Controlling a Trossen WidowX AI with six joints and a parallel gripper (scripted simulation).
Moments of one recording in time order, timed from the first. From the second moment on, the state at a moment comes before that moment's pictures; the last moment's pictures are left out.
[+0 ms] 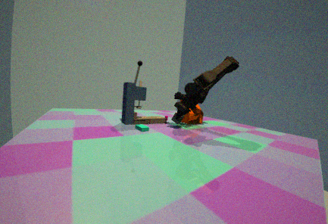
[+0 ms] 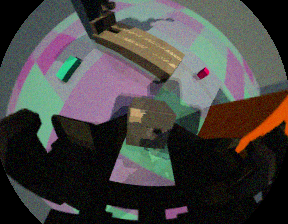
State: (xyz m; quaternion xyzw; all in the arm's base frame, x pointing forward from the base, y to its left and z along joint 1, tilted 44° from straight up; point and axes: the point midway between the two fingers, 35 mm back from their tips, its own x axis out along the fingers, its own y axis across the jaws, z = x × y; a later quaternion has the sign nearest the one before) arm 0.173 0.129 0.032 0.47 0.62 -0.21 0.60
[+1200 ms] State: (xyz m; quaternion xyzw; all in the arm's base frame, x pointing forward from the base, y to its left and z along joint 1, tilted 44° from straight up) arm 0.172 0.142 0.025 0.44 0.50 -0.30 0.68
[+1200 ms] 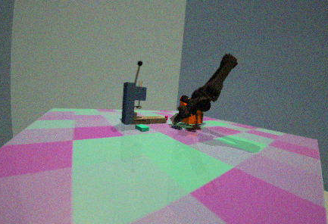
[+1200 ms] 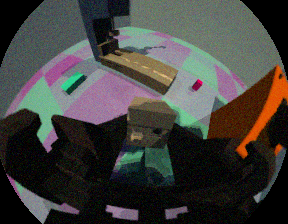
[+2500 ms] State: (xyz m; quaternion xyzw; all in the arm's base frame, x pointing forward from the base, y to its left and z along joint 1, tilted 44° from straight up) arm 0.171 0.149 0.017 0.41 0.42 -0.34 0.73
